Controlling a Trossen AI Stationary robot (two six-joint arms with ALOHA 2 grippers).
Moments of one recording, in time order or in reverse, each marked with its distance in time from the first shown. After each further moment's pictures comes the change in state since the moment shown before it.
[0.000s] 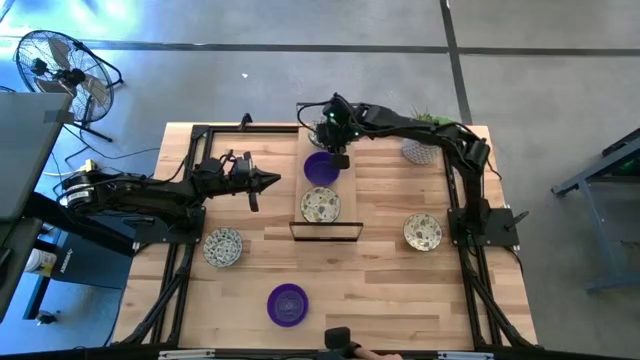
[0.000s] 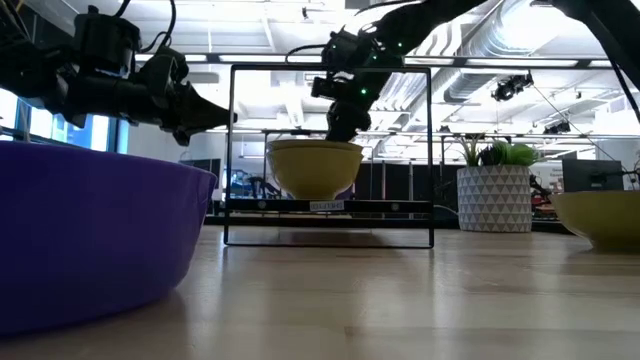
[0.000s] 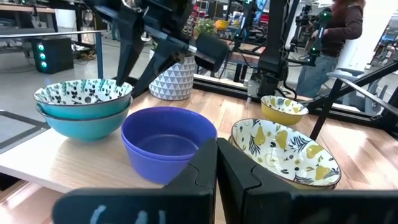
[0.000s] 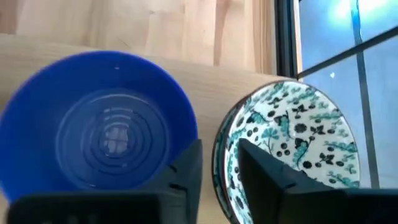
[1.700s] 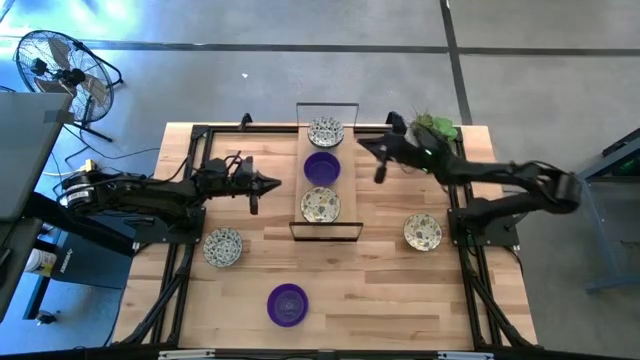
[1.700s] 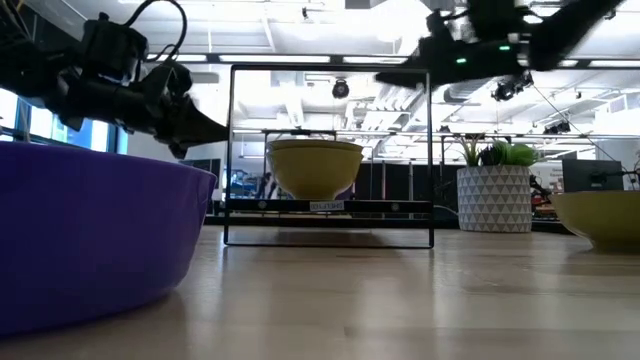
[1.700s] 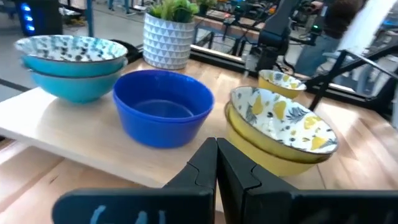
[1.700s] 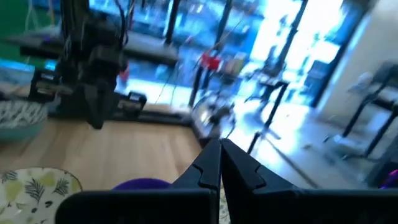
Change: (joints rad) left arm -0.002 0.000 0.004 -0.118 0.030 -0.034; right arm -0.001 -0.742 -1.094 1.278 -0.085 0.302
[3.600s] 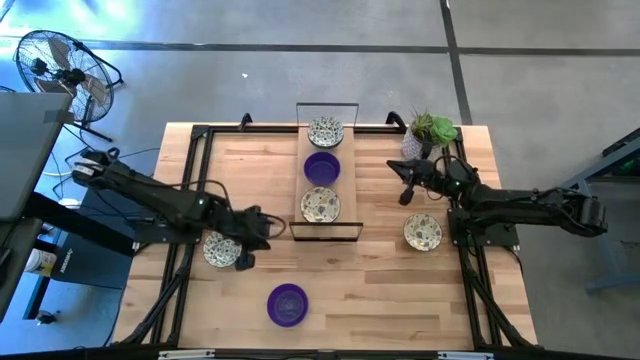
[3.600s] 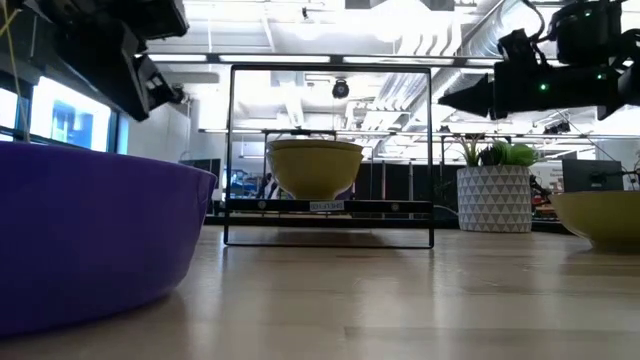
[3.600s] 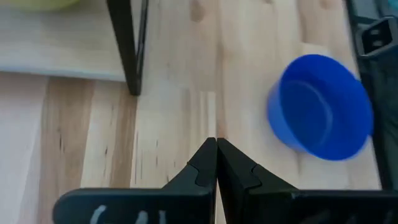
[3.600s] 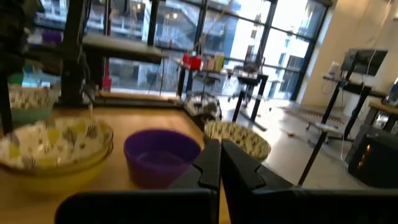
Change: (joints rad) left arm -0.706 0.034 0.564 -1.258 -0.220 -0.220; right arm 0.043 -0.416 -0.485 0.136 0.150 0.075
